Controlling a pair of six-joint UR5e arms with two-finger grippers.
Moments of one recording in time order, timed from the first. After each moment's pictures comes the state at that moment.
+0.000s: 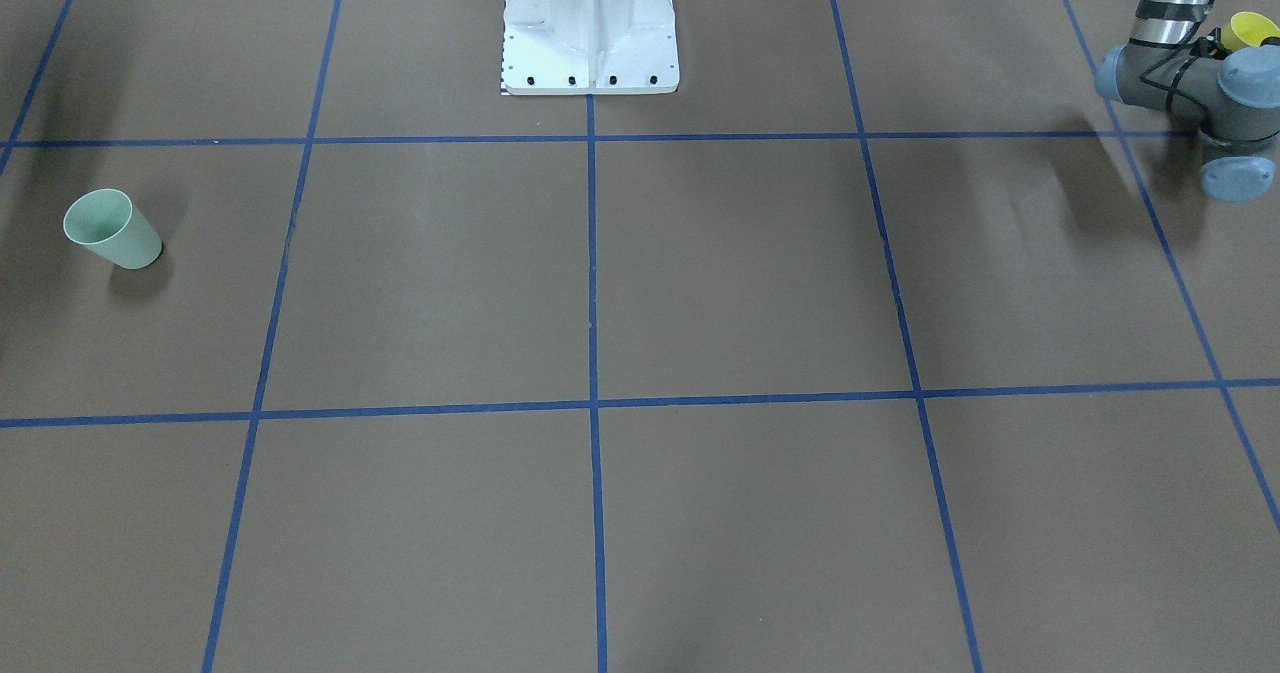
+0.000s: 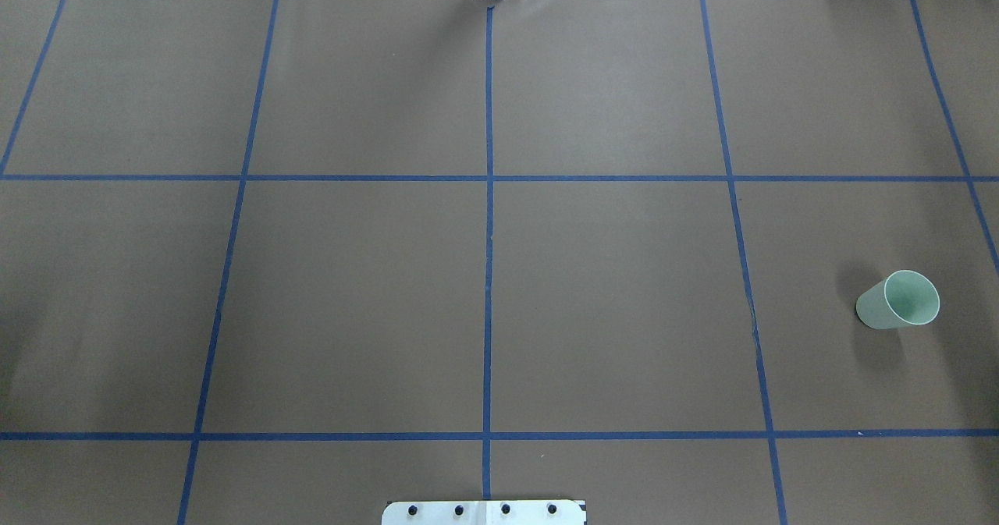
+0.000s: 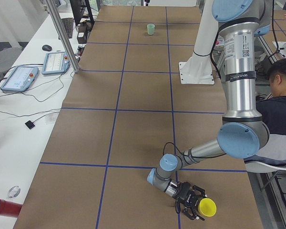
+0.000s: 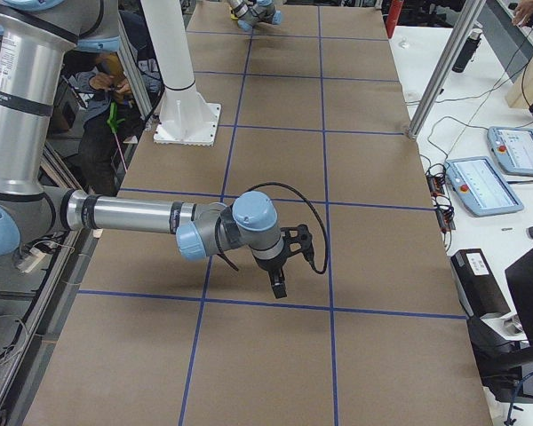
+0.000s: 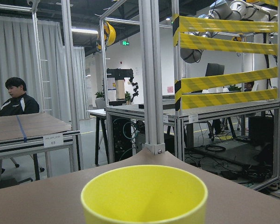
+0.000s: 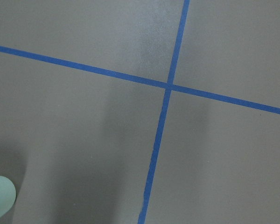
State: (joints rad) left arm -0.78 -1.44 -1.09 -1.07 -2.03 -2.55; right arm 1.50 -1.85 1.81 -1.18 2.29 0.08
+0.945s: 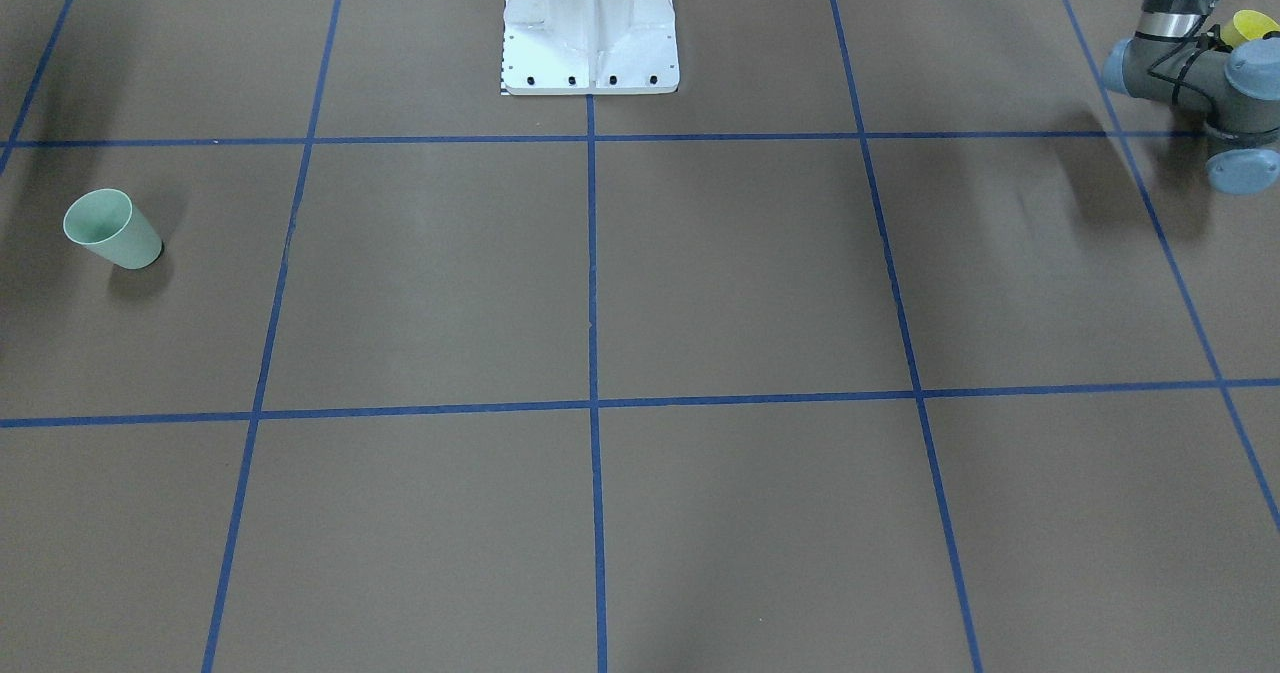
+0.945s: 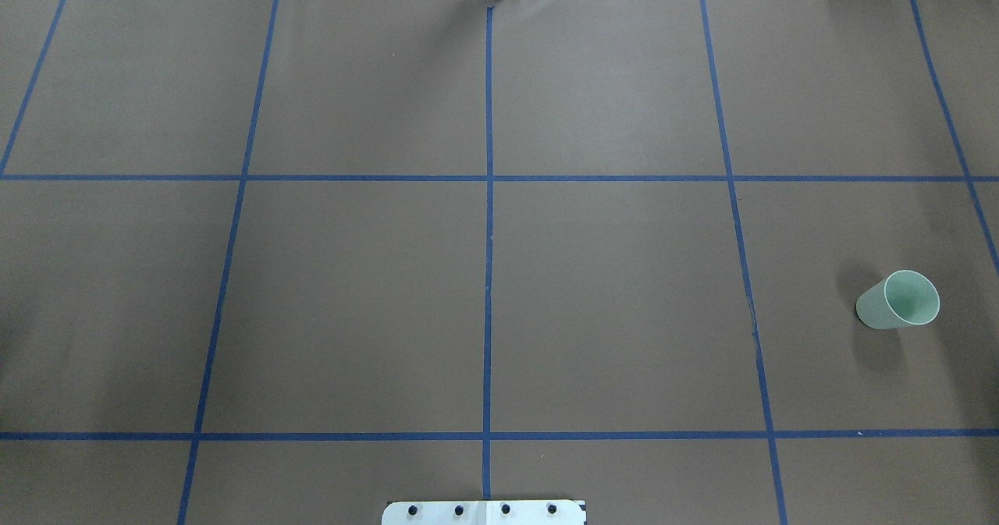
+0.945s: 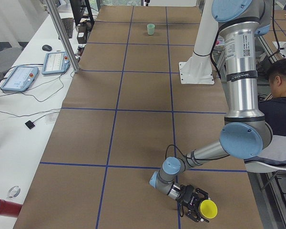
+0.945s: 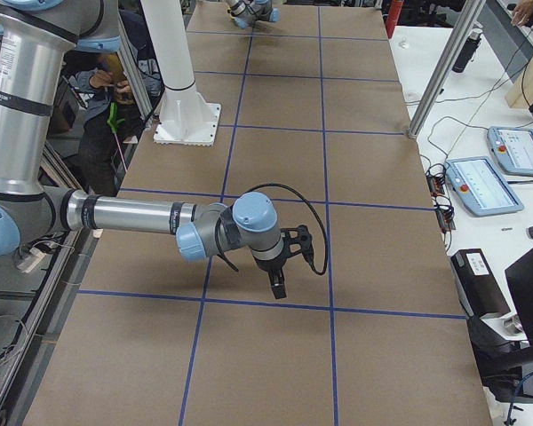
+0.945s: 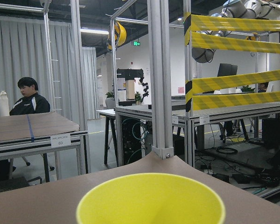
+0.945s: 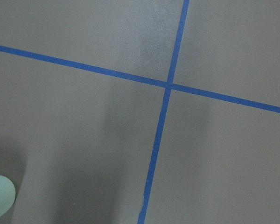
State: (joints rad) left arm -0.77 -1.42 -1.08 -1.11 -2.06 -2.55; right arm 1.50 -1.85 1.80 -1.18 2.29 0.08
